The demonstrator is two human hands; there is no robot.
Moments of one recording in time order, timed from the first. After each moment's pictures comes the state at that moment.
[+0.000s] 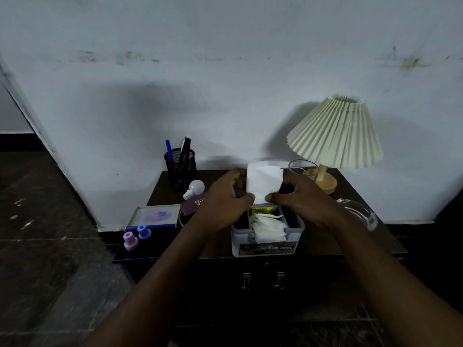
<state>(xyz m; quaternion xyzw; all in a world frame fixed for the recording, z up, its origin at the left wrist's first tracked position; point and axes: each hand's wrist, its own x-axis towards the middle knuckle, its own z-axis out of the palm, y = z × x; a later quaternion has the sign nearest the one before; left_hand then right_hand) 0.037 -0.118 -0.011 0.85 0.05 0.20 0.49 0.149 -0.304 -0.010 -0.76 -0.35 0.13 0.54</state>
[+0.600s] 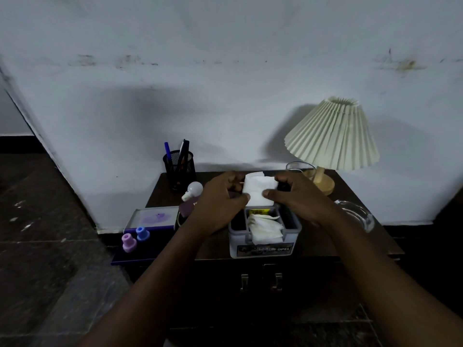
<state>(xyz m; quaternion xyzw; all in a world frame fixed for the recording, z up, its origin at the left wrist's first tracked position) 0.035 -0.115 -0.009 0.84 0.07 0.22 0.49 0.156 -0.301 -0.011 -0.76 -0.34 0.12 0.54</state>
